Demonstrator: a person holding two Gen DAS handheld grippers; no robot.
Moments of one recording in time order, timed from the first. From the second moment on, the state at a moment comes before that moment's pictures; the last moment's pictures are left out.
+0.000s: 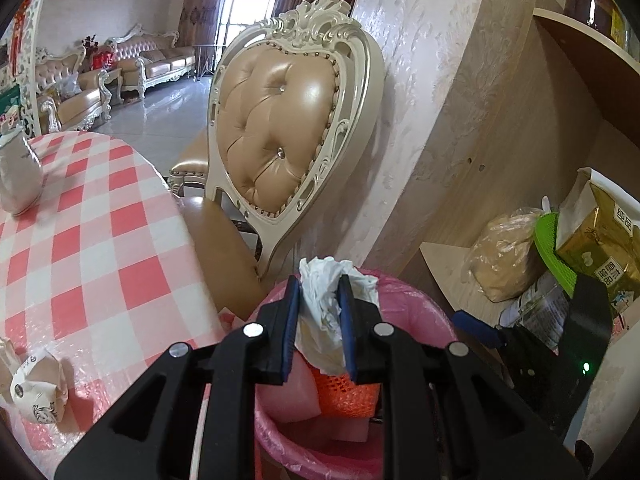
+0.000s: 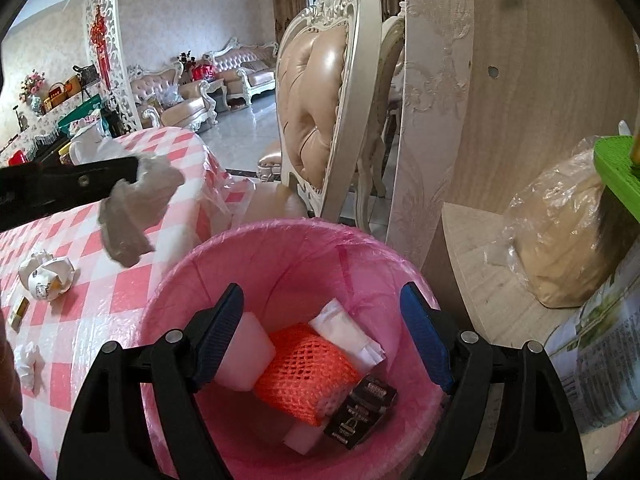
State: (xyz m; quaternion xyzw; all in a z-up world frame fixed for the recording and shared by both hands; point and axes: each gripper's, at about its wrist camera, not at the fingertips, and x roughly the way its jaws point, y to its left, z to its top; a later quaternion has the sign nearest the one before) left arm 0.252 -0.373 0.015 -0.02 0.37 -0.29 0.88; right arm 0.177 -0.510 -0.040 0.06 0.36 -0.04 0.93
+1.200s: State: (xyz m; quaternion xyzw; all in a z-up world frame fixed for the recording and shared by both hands) left arm 0.223 -0.329 0.020 -0.03 0.36 -0.27 0.89; right arm 0.142 -0.488 -0.025 0.06 0.35 -0.02 0.94
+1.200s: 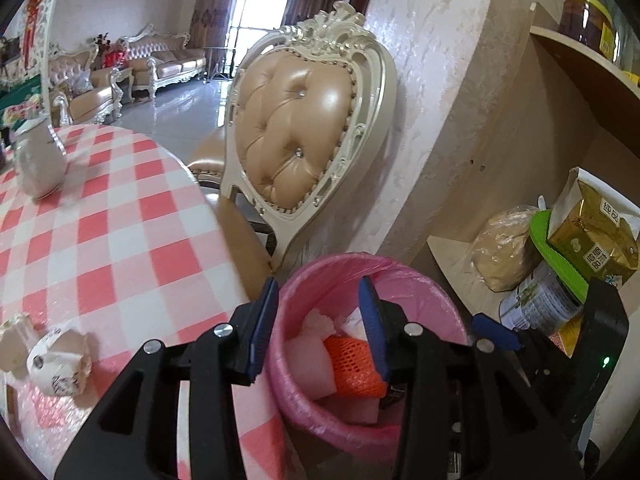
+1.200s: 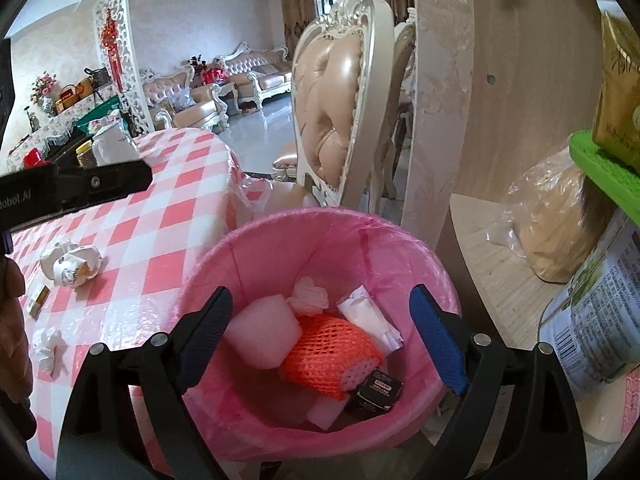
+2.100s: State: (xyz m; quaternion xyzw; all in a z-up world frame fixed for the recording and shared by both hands) left arm 0.136 -0.140 0.023 -0.08 0.34 -0.13 0.93; right arm 0.111 -0.401 -0.003 0.04 0.33 0.04 0.94
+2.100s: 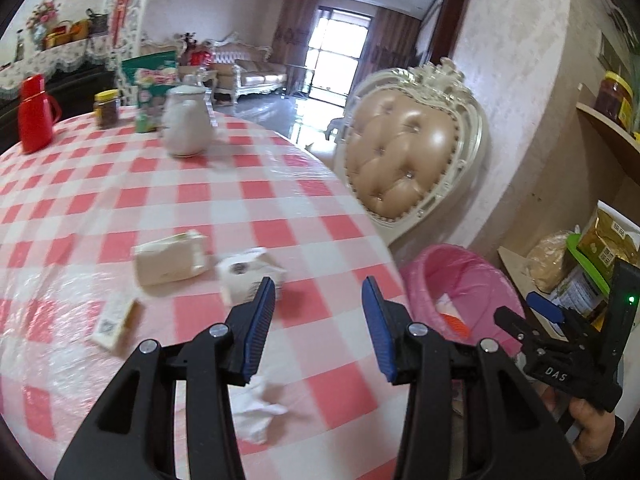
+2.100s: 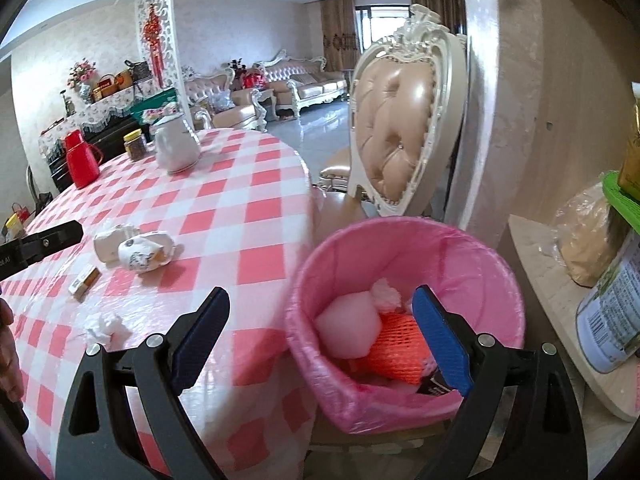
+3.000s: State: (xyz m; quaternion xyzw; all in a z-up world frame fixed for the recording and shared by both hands) left arm 0.100 -0.023 0.017 -0.11 0.33 -0.05 0.94; right arm 0.106 -0.283 0.001 -0.01 0.33 0.13 0.93
